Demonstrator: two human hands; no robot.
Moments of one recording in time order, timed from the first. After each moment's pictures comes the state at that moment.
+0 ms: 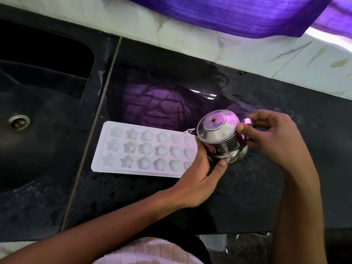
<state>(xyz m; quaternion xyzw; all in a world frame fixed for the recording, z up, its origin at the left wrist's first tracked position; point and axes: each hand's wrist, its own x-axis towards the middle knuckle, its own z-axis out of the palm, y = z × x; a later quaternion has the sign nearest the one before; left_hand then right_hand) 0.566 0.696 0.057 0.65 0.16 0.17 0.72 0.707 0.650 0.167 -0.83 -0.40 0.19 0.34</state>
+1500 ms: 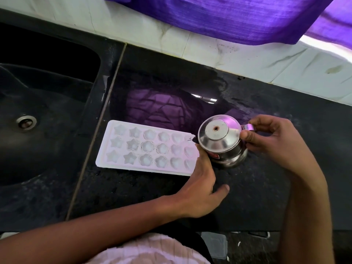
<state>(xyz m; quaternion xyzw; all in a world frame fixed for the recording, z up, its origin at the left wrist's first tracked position) 0.556 0.675 0.051 0.76 0.17 0.12 0.62 0.704 0.633 0.173 -0.80 -0.41 0.25 0.36</state>
